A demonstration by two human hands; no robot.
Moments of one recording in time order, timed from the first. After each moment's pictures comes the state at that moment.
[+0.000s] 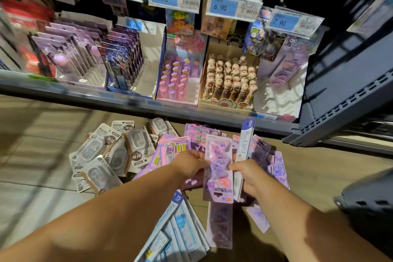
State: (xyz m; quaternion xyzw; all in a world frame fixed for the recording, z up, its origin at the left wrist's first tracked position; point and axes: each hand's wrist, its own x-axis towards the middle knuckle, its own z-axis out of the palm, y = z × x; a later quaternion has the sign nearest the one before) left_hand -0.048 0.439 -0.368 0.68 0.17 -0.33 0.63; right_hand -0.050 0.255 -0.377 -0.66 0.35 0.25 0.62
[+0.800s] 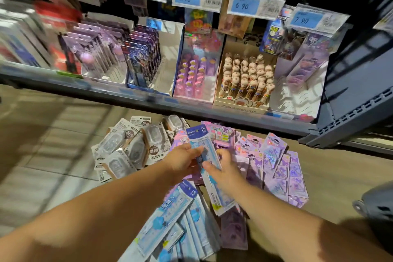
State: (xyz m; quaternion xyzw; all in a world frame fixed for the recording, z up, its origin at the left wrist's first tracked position) left_hand -0.057 0.478 -0.358 0.56 0.23 -0.29 0.74; right_hand -0.079 0.329 -0.362 -0.84 0.07 0.24 0.47
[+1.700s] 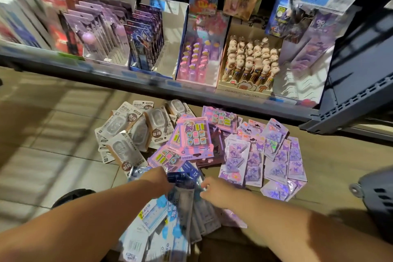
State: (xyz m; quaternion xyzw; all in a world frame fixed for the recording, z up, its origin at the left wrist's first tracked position) left_hand -0.140 0.541 -0.400 0.87 0.17 -0.40 0.22; right_hand -0.136 0.349 -0.394 -0.86 -0.04 0.47 0.17
